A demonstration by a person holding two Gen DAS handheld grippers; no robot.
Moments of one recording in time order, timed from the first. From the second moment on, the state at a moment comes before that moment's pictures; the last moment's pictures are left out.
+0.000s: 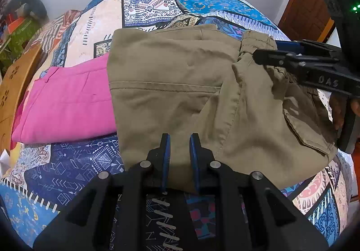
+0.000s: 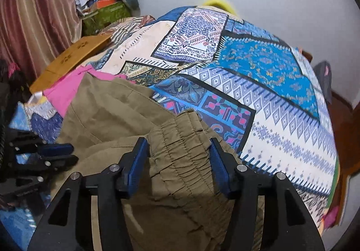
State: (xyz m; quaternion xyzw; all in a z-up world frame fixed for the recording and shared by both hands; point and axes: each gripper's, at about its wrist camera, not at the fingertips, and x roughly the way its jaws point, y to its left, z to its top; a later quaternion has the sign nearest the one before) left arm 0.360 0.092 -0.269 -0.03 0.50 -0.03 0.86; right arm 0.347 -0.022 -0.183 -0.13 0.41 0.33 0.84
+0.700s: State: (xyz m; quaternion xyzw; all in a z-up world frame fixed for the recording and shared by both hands) left arm 0.344 0.110 -0.242 -0.04 0.49 0.01 0.87; right arm 0.280 -0.096 -0.120 -0.10 0.38 0.25 0.88
